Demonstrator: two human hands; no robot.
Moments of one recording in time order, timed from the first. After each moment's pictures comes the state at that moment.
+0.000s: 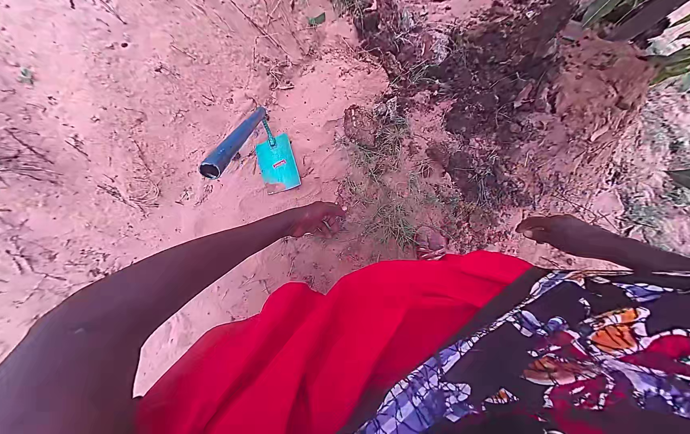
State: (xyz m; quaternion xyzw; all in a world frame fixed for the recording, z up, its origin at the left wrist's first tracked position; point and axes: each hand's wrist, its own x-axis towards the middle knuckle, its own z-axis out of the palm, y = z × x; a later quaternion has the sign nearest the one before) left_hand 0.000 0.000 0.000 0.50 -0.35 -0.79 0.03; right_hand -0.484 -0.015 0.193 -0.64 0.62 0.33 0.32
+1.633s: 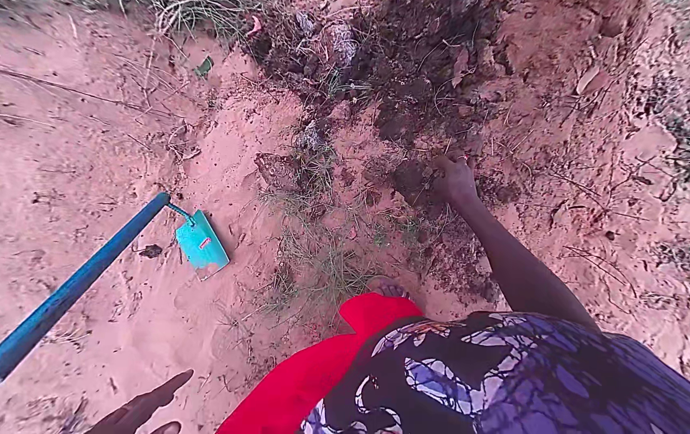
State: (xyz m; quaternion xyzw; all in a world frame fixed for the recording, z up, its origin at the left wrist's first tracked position) left_hand 0.055 0.076 0.148 0.57 -0.61 -0.52 -0.18; right_hand -0.522 -0.153 0.003 -0.56 0.80 -0.02 0.21
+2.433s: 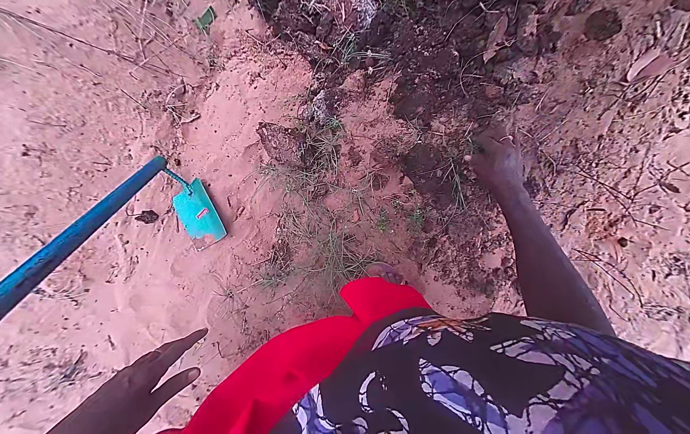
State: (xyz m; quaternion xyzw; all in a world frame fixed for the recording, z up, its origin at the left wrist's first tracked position) left_hand 0.053 0.086 0.094 0.58 -0.58 -0.52 -0.24; right_hand -0.573 -0.152 0.006 -0.62 0.76 -0.08 0.17
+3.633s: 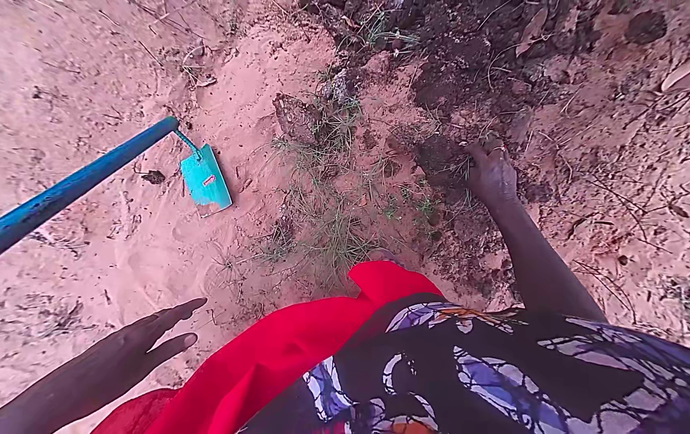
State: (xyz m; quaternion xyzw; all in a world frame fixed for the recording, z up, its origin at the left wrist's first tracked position) left_hand 0.053 0.102 0.093 0.59 -0.58 -0.52 -0.21; right_hand -0.548 -0.135 -0.018 -0.67 0.73 0.04 0.11
